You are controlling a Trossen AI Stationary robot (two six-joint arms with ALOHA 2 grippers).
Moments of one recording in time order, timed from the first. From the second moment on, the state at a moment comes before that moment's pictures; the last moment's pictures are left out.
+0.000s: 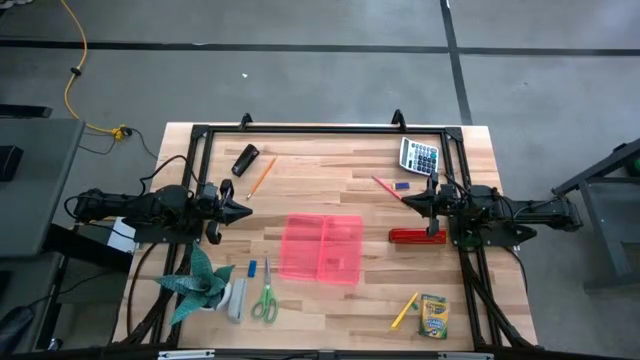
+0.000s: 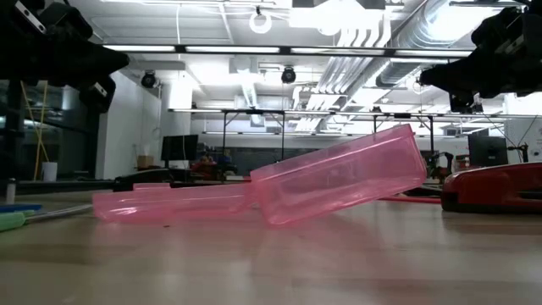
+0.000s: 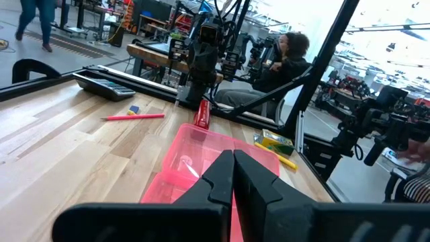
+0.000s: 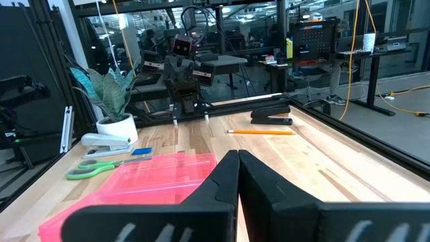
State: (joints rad) left arm 0.04 0.03 0.01 0.01 -0.04 -0.32; right arm 0.00 0.02 0.01 0.03 0.14 0.10
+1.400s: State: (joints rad) left arm 0.04 0.03 0.01 0.01 -0.04 -0.32; right arm 0.00 0.11 0.10 0.44 0.28 0.44
